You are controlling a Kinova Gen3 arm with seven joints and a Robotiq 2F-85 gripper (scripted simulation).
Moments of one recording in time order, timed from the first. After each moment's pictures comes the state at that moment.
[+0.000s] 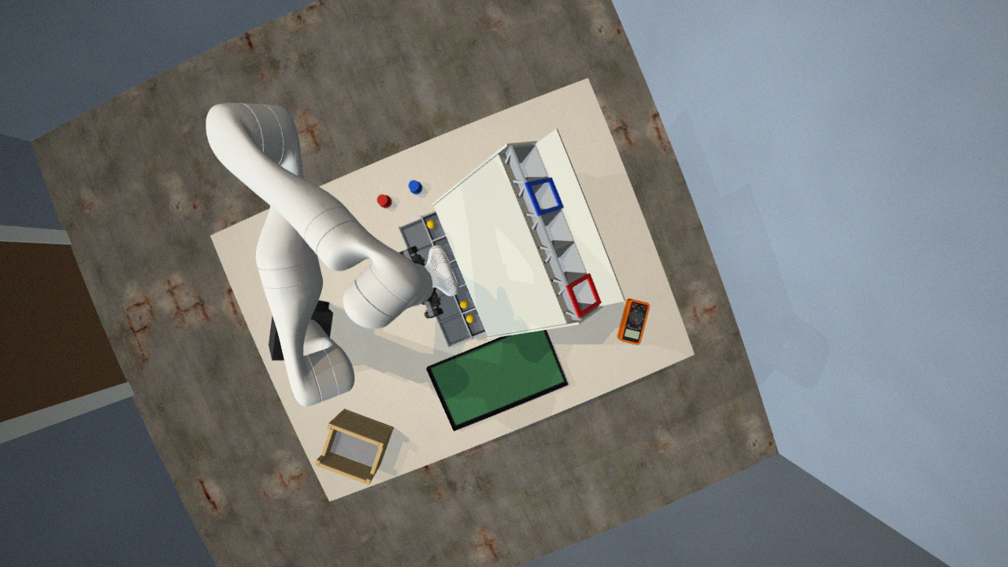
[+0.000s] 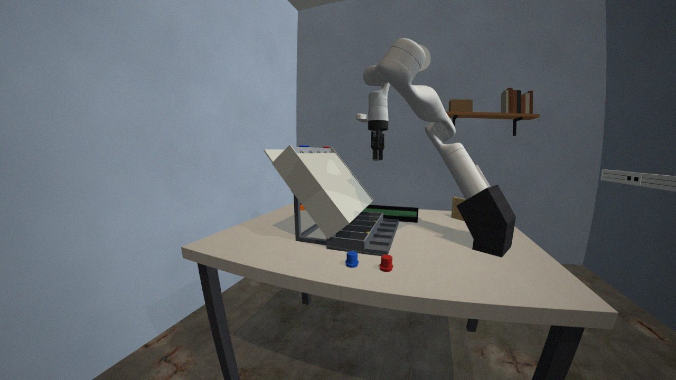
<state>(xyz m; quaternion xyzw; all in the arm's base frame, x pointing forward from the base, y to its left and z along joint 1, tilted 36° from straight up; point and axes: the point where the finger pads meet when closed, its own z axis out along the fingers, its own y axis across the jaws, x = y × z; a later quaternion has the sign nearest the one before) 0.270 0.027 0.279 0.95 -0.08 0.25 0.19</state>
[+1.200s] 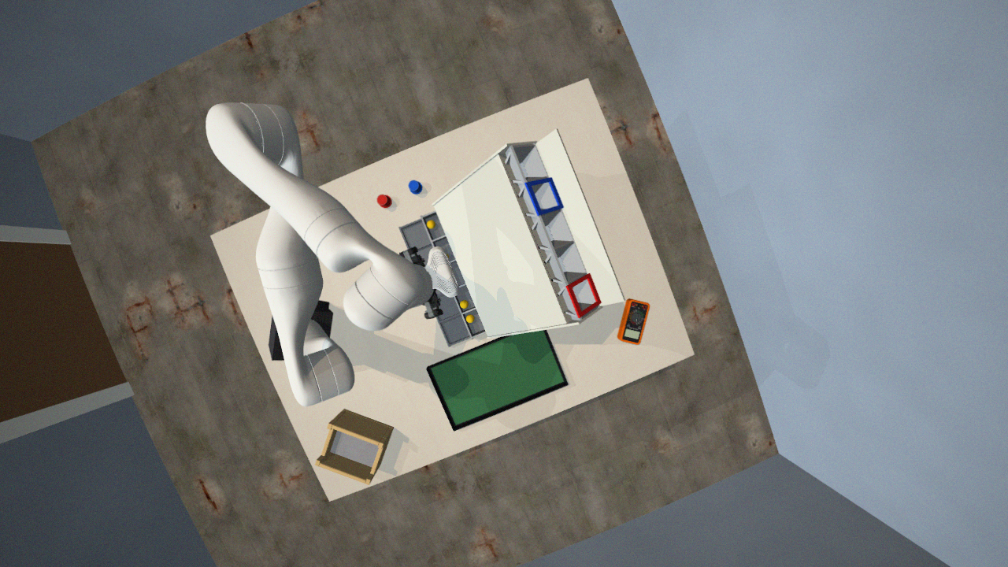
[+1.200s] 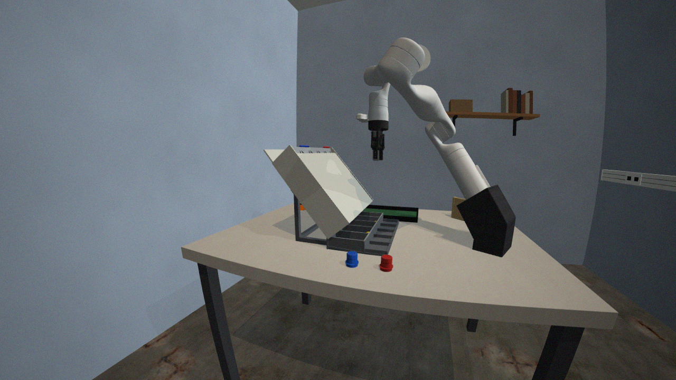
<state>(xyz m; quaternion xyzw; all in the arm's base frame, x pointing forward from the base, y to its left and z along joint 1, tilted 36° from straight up) 0.270 0.026 0.278 0.95 -0.08 0.25 0.18</state>
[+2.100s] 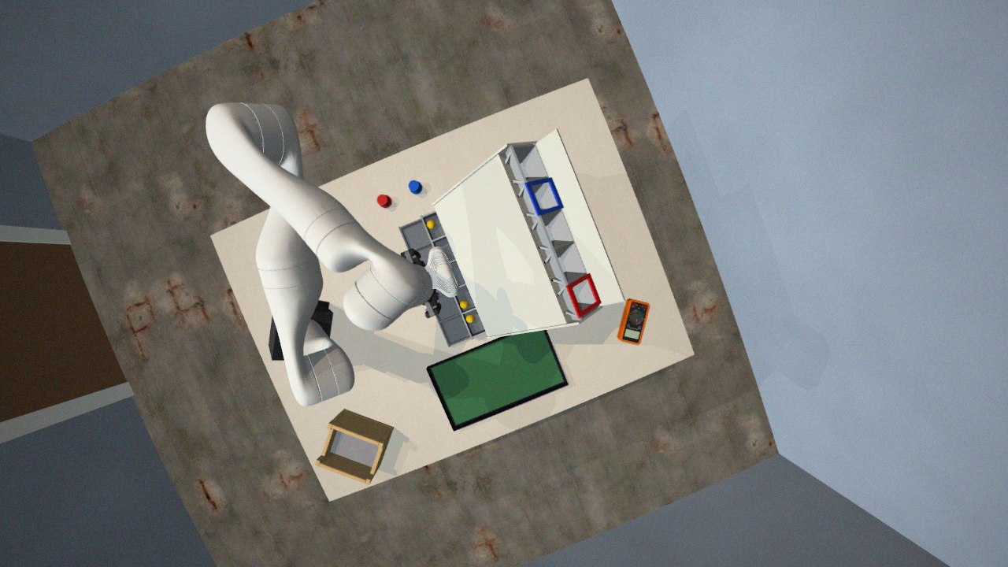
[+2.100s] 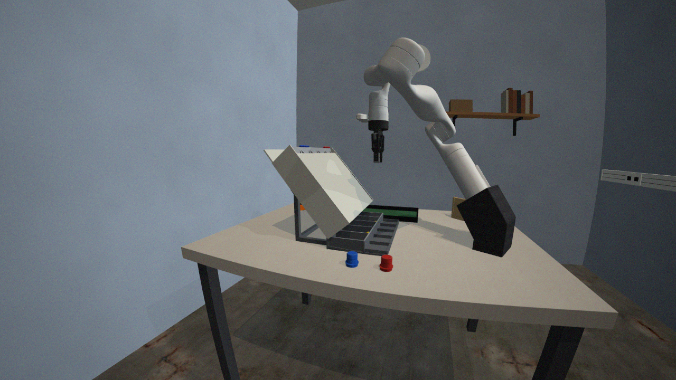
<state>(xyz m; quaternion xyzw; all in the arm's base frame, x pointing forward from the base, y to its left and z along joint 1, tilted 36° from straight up) 0.270 0.026 0.278 0.95 -0.08 0.25 0.18</state>
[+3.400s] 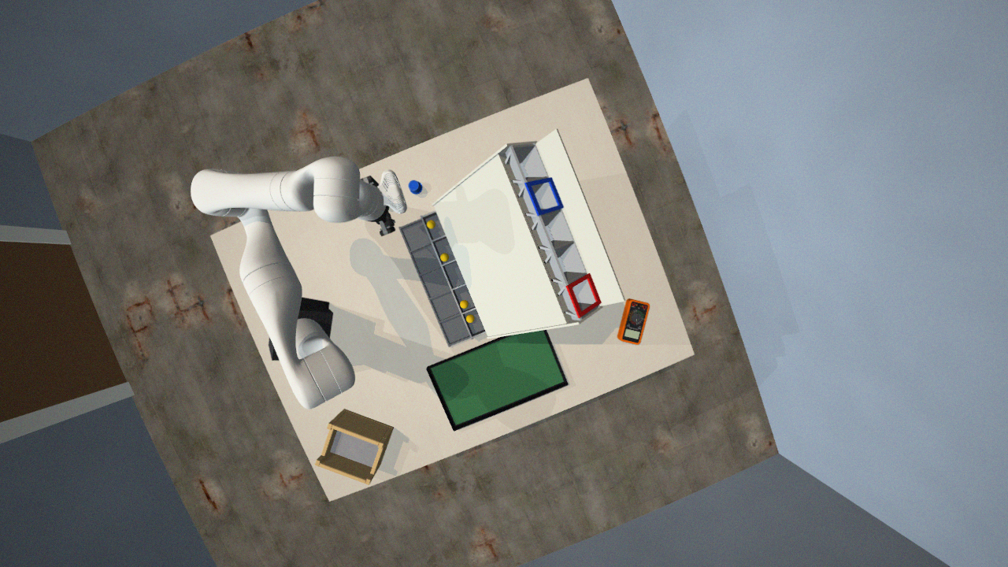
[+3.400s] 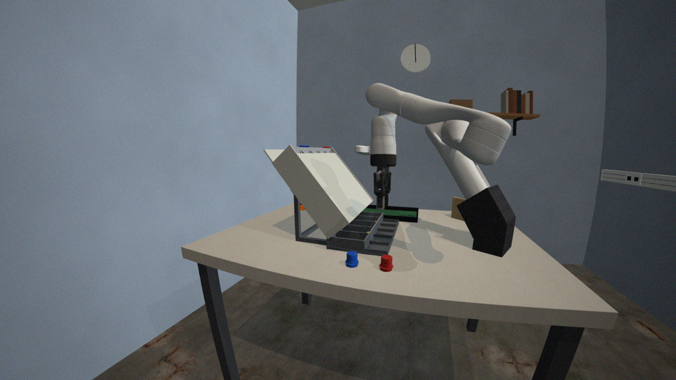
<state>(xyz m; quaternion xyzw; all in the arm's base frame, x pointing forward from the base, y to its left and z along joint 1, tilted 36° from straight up) 0.329 0.174 0.087 0.95 -0.09 0.24 0.15</state>
